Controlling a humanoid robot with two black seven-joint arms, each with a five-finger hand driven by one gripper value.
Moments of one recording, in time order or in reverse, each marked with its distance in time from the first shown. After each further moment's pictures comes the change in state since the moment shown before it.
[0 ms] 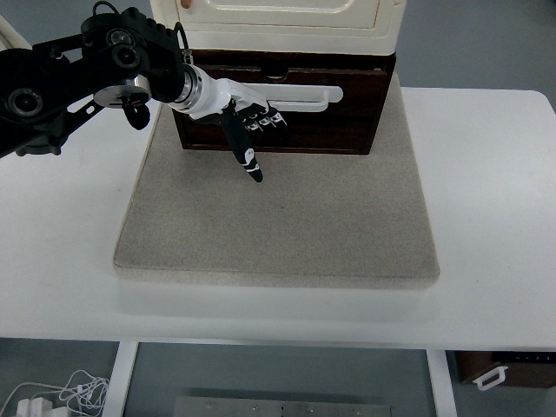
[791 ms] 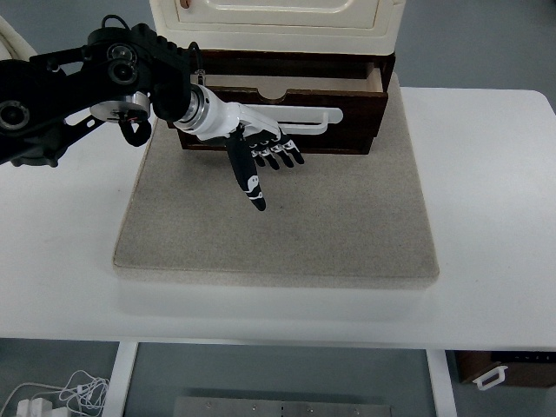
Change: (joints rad) left arm 0.006 0.036 0.016 -0.118 -0.041 -0.047 0.007; right arm 0.000 0.000 0.000 0.000 0.000 0.000 0.000
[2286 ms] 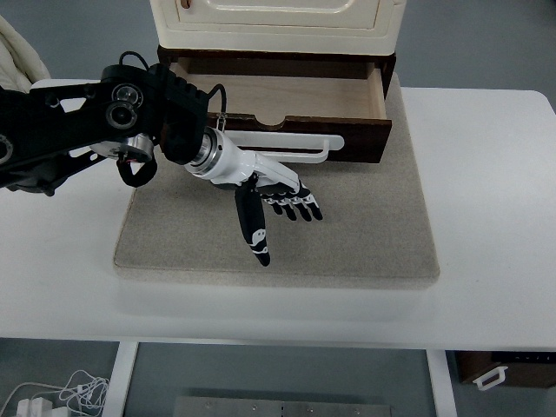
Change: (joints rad) left arm 0.021 0.047 0.059 -0.233 -0.034 -0.017 0.000; right arm 0.000 0.000 0.000 0.000 0.000 0.000 0.000
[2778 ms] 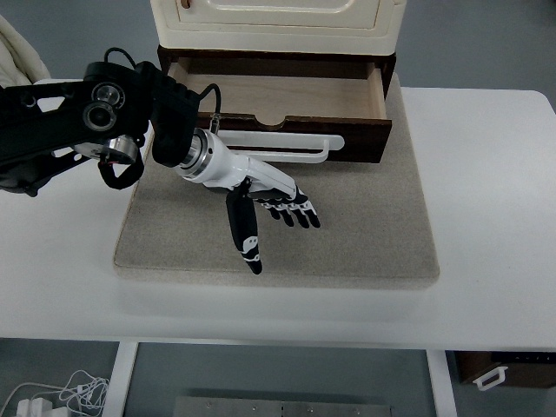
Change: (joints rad) left arm -0.011 0.033 0.000 -0.072 -0.002 -0.018 -0.001; right arm 0.000 0.000 0.000 0.000 0.000 0.000 0.000
